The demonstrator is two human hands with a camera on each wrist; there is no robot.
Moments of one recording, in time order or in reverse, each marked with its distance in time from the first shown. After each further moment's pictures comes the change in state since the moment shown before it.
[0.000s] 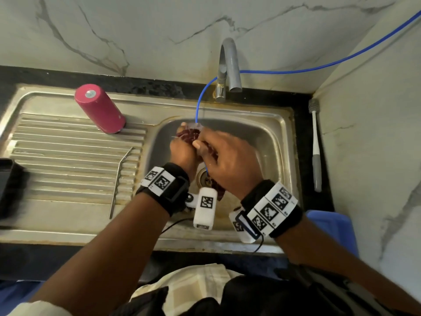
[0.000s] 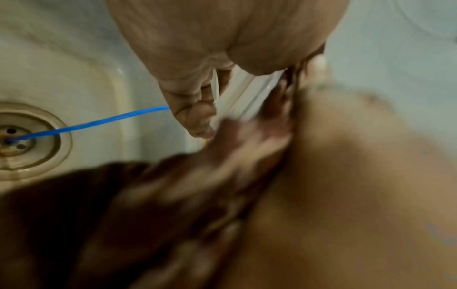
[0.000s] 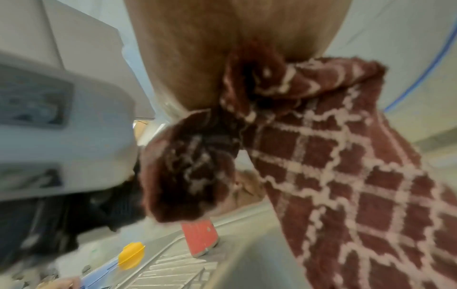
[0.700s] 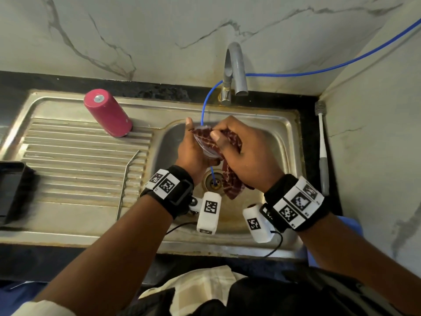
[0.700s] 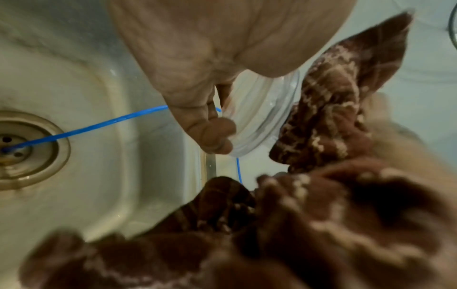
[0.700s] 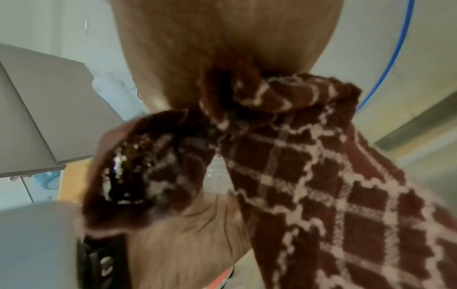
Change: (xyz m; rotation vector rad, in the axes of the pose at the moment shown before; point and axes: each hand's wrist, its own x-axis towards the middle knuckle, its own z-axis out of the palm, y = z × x) left_hand 0.002 0.002 -0.009 -0.015 -0.254 -0.120; right_hand 0.013 0.006 -0.027 0.373 0.021 0.066
